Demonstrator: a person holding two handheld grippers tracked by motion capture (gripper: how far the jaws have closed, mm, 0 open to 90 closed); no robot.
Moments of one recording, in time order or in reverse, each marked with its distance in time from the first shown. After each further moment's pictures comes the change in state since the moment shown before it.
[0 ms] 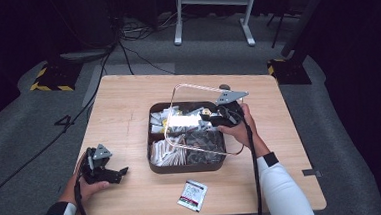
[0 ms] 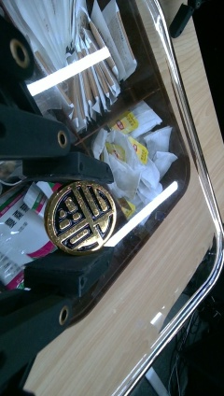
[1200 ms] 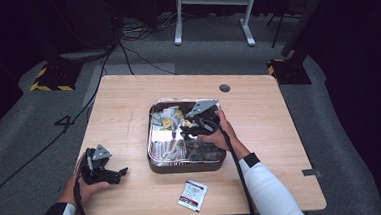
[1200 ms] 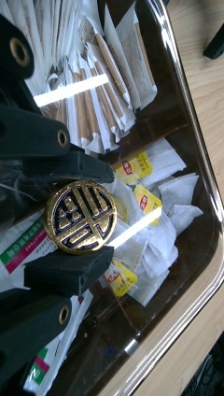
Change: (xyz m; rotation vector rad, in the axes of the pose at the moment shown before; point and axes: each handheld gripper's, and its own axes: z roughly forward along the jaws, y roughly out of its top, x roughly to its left) left arm 0.000 -0.001 -0.001 -0.003 -0.001 -0.001; right arm 0.039 0.004 0.060 0.103 0.098 -0.089
